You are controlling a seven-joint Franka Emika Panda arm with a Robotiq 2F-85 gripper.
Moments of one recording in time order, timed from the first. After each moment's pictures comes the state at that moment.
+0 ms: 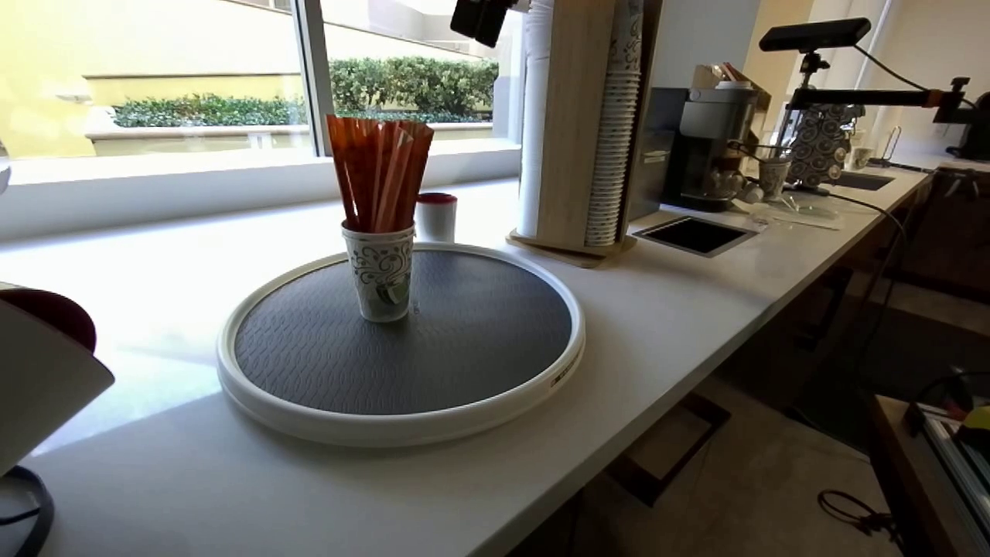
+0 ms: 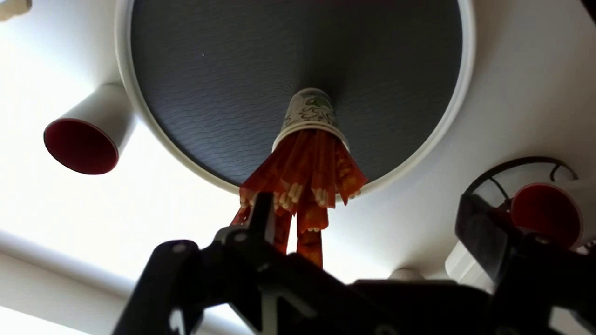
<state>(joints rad) 0.06 0.00 0.07 -1.74 0.02 2.09 -0.23</state>
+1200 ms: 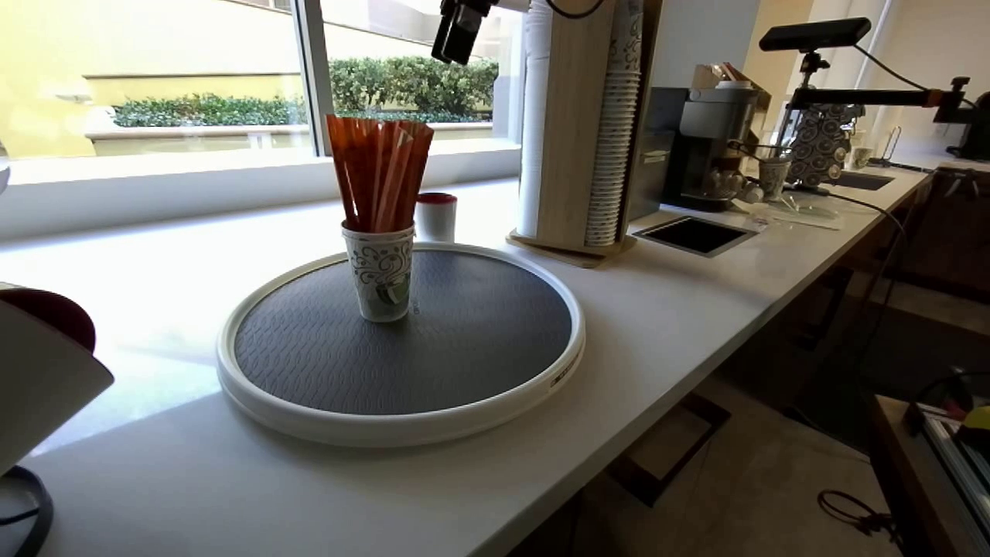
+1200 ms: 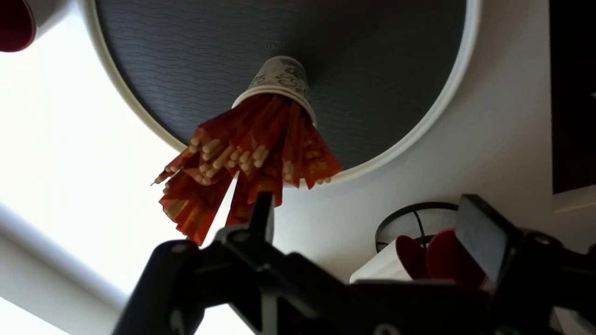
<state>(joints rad) 0.05 0.08 0.06 -1.68 0.15 2.09 -0.71</state>
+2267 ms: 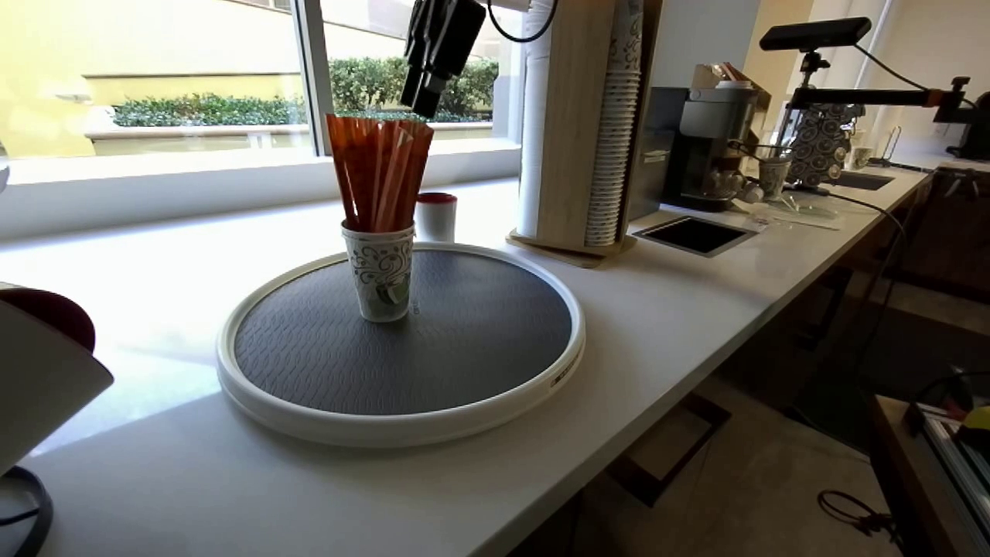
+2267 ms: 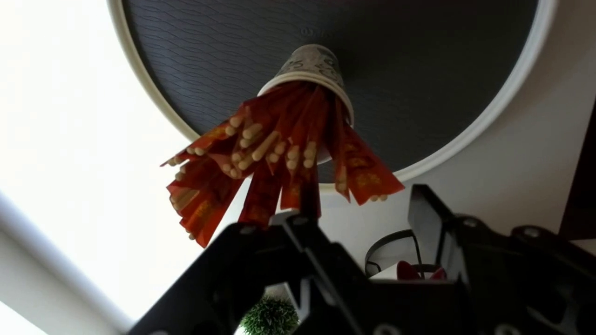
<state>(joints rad) 0.03 0.22 0.07 -1.59 0.15 2.13 -0.91</state>
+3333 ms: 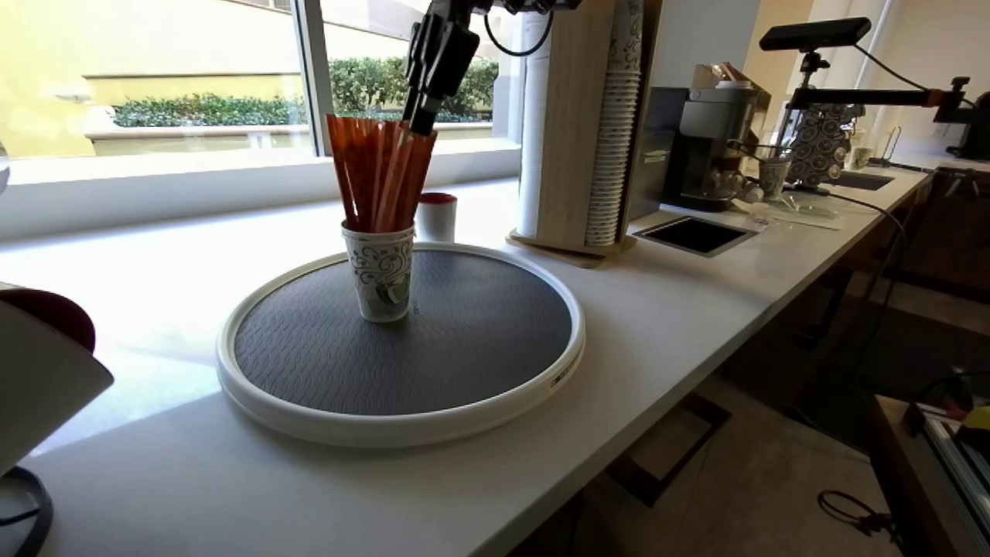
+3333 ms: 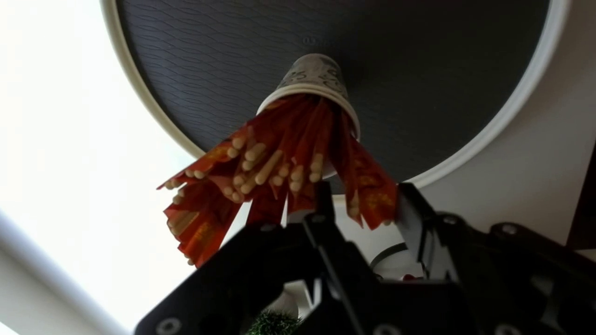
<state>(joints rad) 0.02 0.24 0.07 -1.58 0.14 2.14 -0.91</state>
